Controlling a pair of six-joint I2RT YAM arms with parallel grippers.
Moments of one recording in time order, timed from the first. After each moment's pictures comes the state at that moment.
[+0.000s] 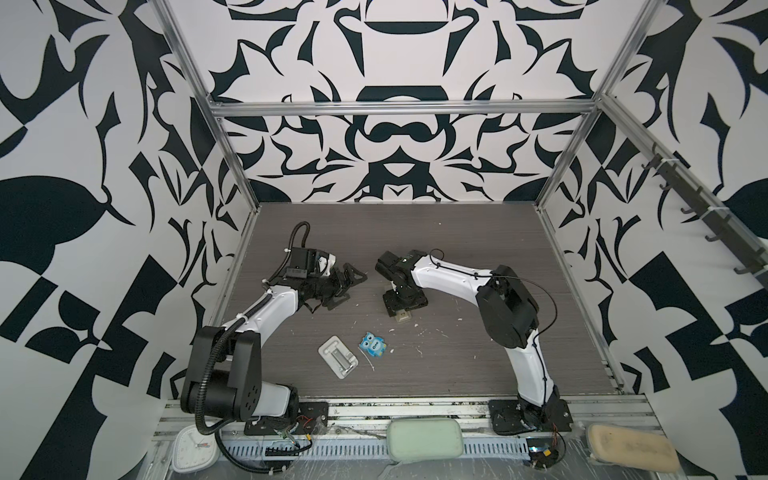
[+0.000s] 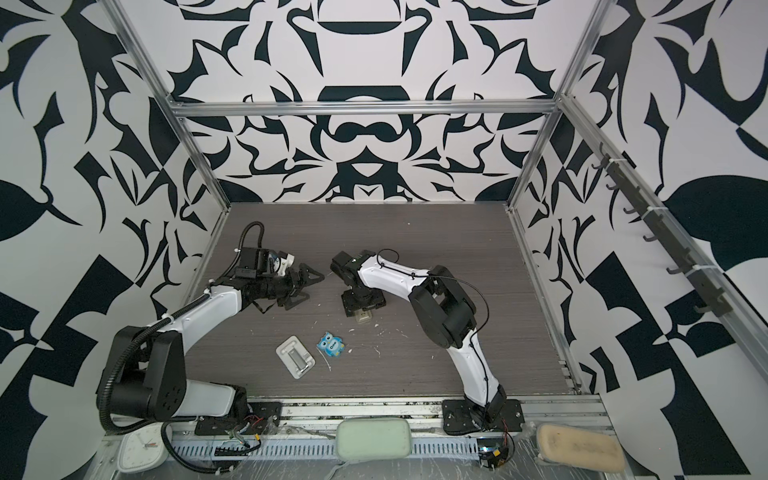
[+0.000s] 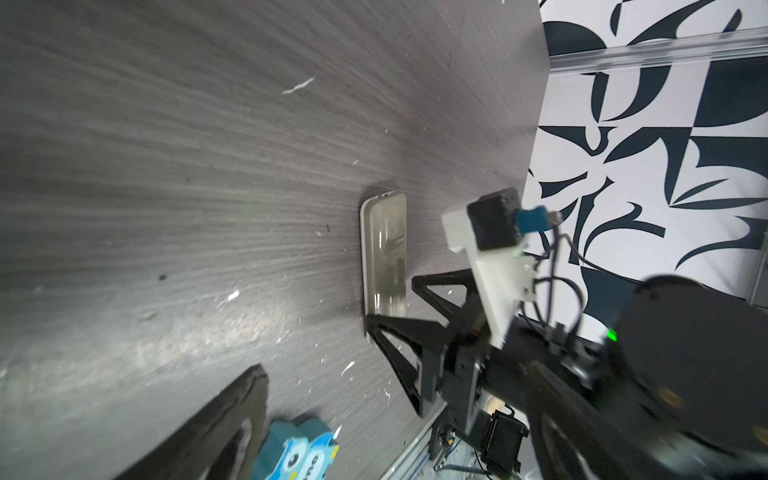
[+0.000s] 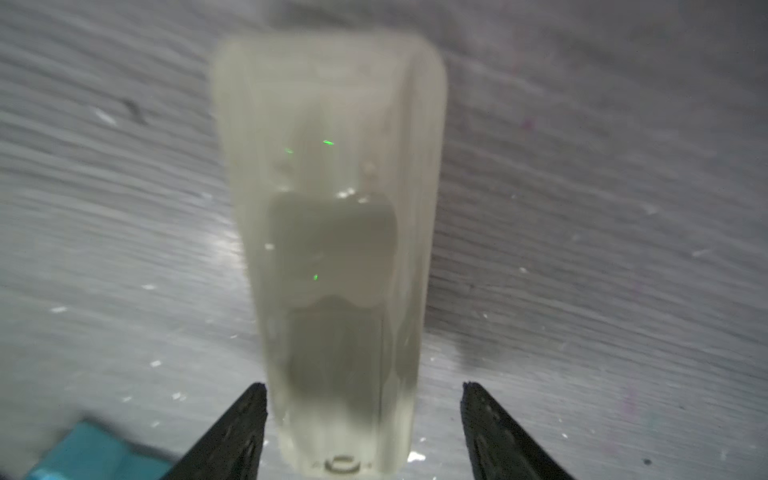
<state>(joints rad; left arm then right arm) -0.17 1.40 0.77 -0.29 0.74 -0.74 0.83 2.14 1.63 -1.00 -0.01 0.52</state>
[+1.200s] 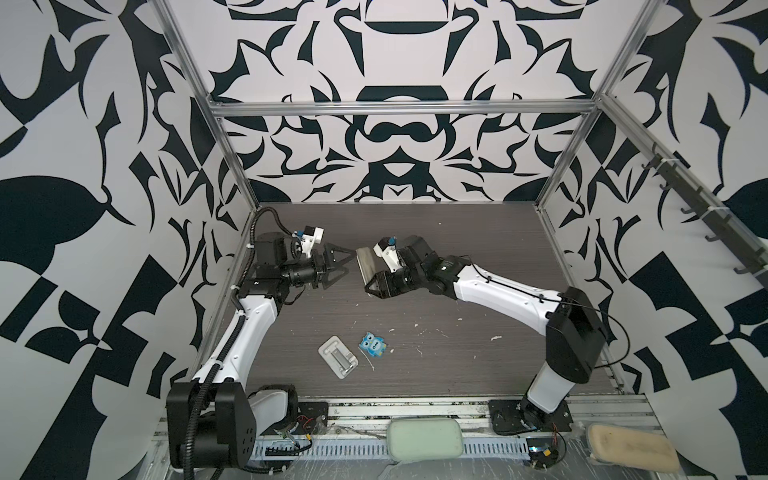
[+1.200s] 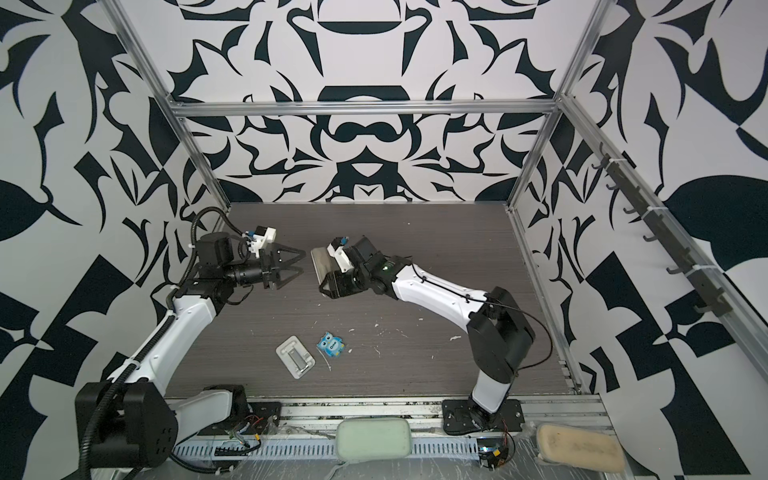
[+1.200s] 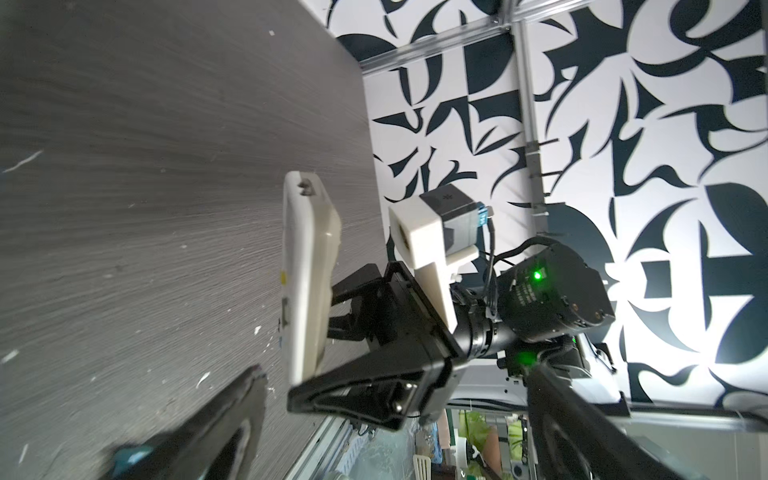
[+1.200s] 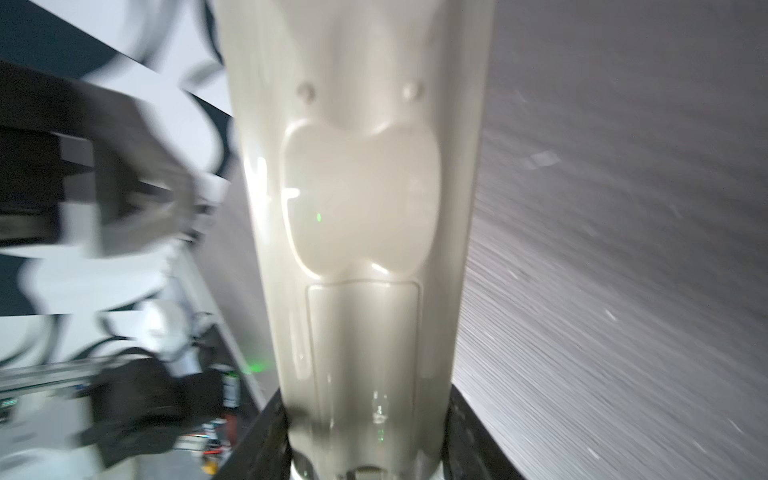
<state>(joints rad) -0.03 1.18 0.86 -0.12 1.17 -0.86 0.81 1.68 1.32 -0.29 -0.43 0.54</state>
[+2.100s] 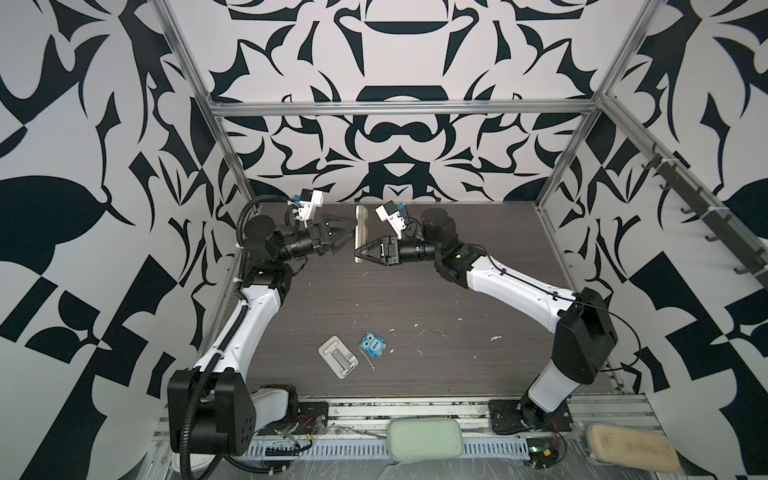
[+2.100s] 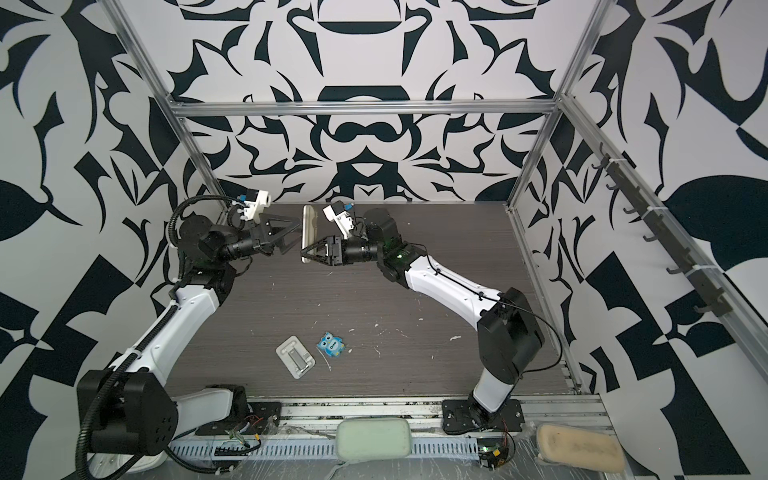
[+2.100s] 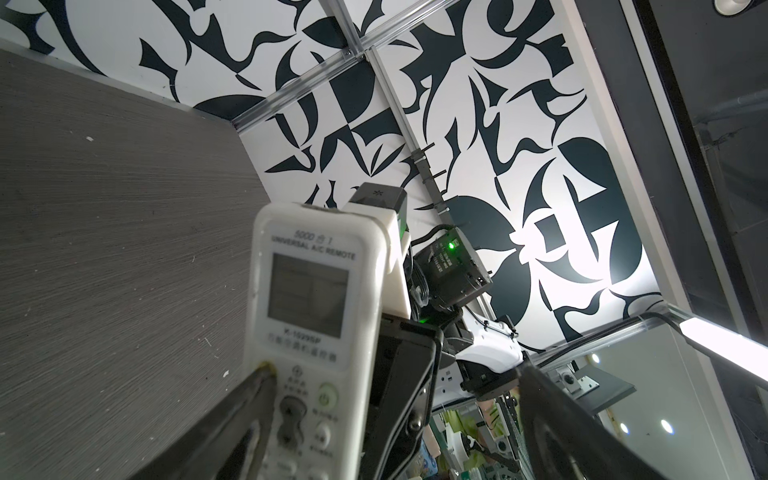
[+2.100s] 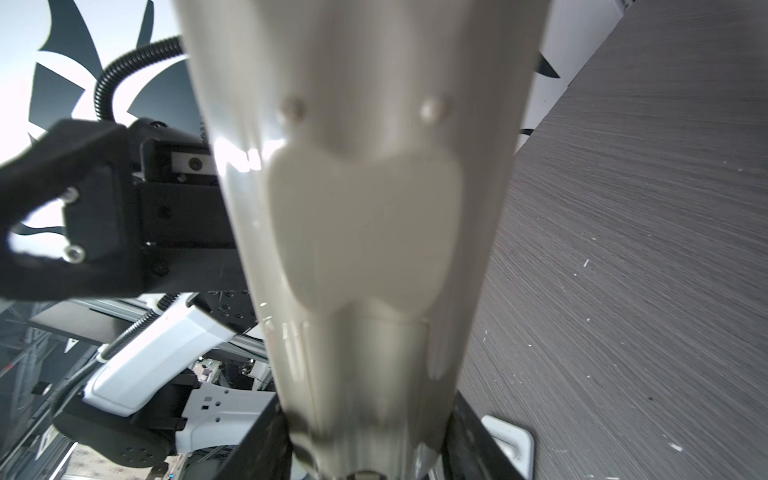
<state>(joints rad) -0.10 1.24 0.94 0.52 1.20 -1.28 0.72 1.68 1.36 0.17 -0.84 0.84</state>
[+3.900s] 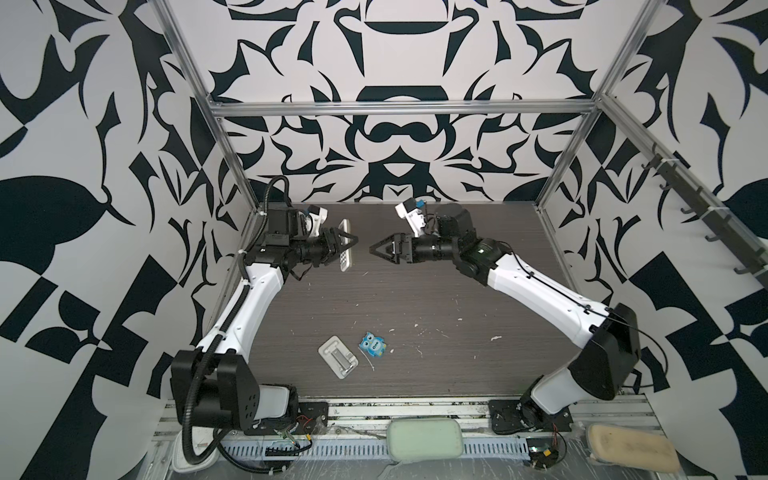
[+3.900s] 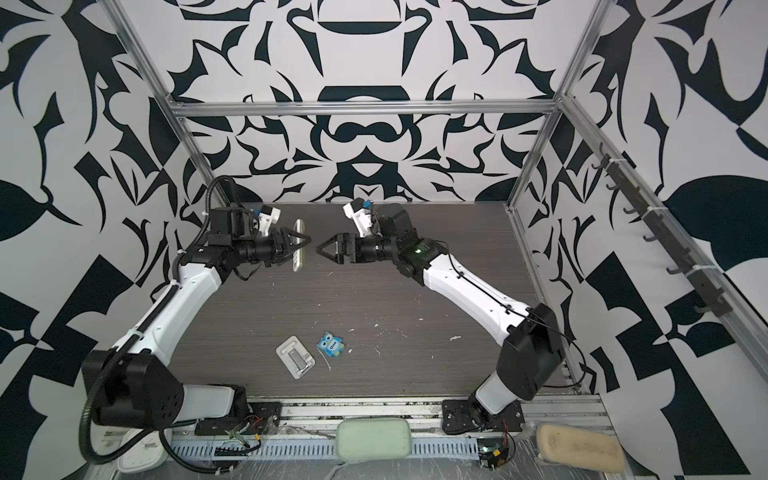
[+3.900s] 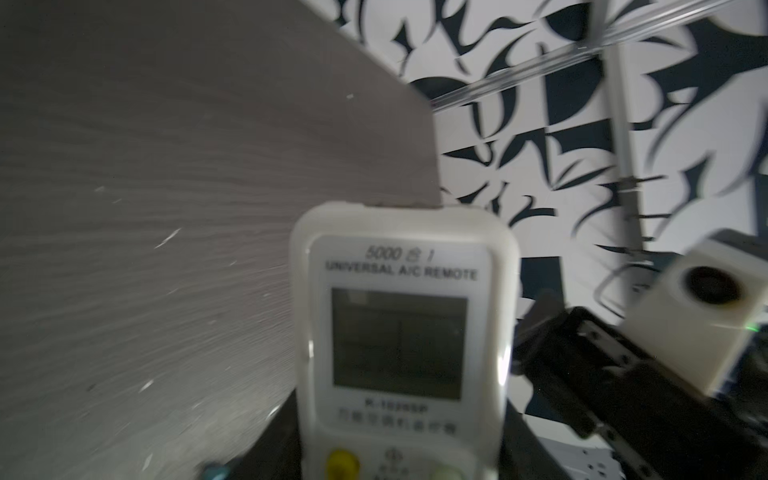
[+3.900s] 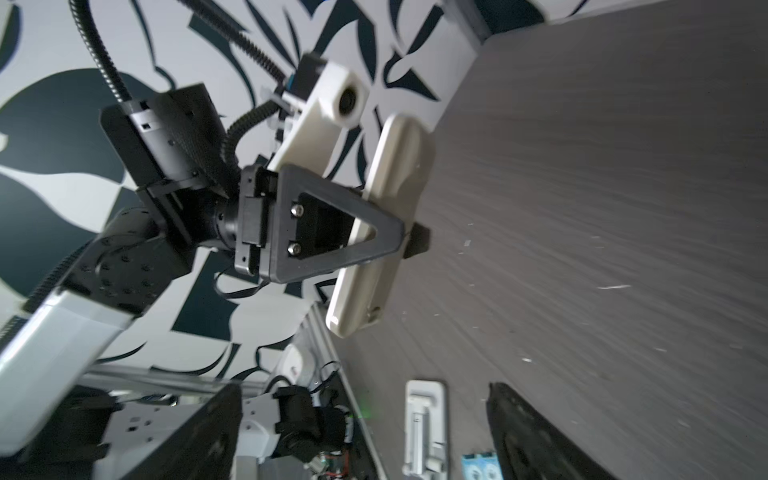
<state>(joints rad) -0.13 1.38 1.17 -0.57 0.77 -0.59 0.64 1.52 1.36 -0.25 -0.58 0.63</state>
